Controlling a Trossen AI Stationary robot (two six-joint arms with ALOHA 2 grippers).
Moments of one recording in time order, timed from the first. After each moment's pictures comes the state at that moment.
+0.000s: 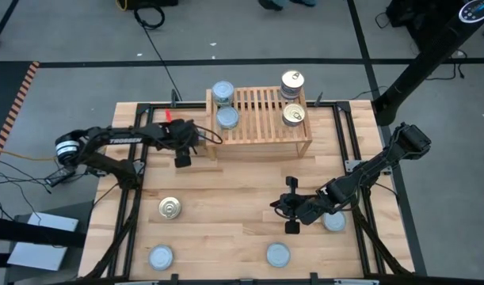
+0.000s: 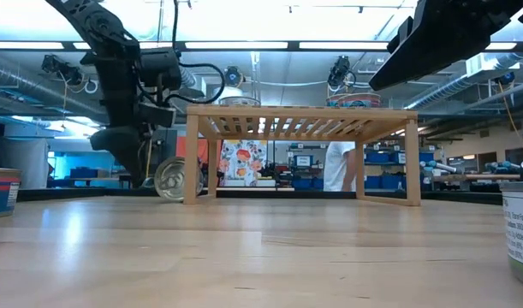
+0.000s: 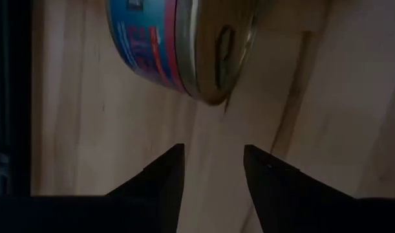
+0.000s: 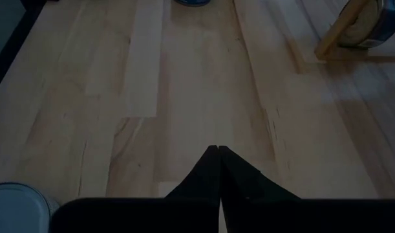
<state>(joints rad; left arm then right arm) 0.43 1.31 0.71 -0.63 -0.27 0.32 0.54 1.44 0.81 -0.15 0.50 0.37</state>
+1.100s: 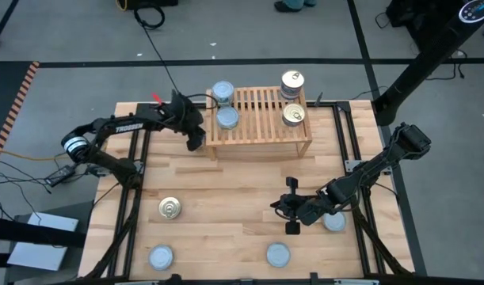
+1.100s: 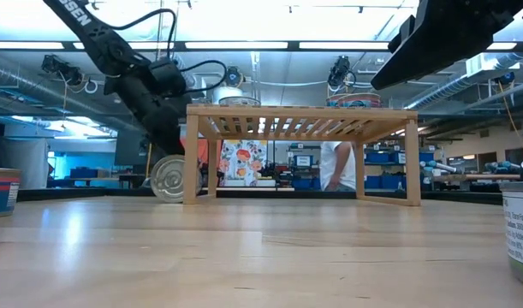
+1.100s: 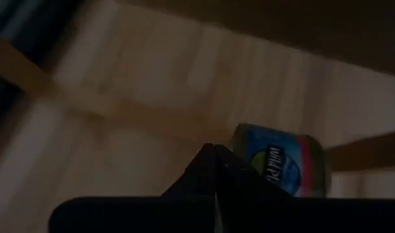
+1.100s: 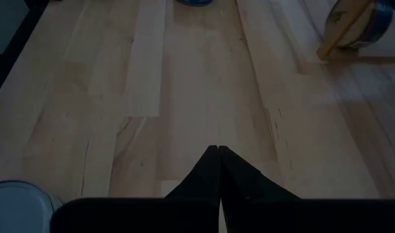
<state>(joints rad) 0.74 1.41 0.75 -0.27 0.33 0.31 0.55 1.44 0.81 -0.15 0.50 0.37</state>
